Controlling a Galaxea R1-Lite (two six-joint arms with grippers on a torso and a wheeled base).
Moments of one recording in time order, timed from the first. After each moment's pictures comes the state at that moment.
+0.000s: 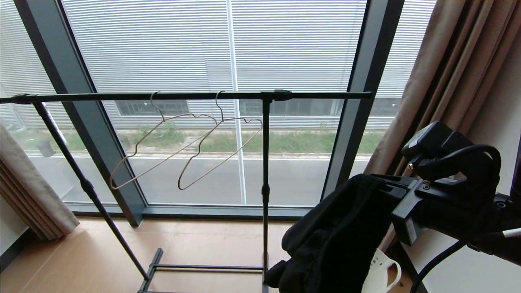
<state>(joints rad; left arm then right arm) 0.01 0.00 -0.02 0.04 -0.04 0.01 0.71 1.35 -0.70 -0.29 -0.25 -0.27</state>
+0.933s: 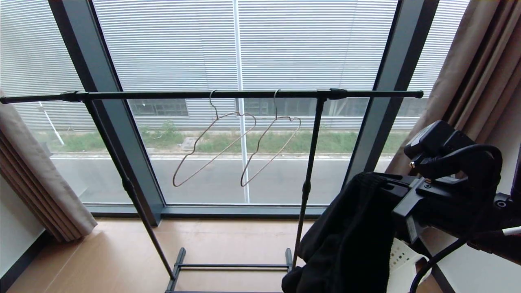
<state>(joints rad) 0.00 0.00 -0.02 0.04 -0.04 0.01 0.71 1.35 -0.69 -0.32 -0.25 -0.27</state>
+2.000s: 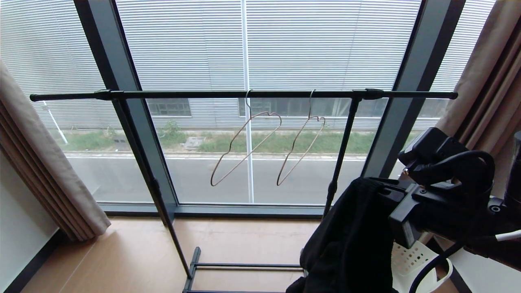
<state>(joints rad) 0.00 0.00 -0.02 0.04 -0.04 0.03 0.71 1.35 -0.68 -0.32 -0.25 -0.27</state>
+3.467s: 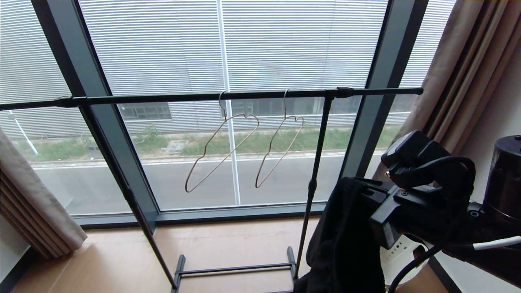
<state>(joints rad) 0.00 0.15 -0.03 0.05 -0.08 0.08 0.77 1.41 -0.66 -0.44 -0.29 -0.24</state>
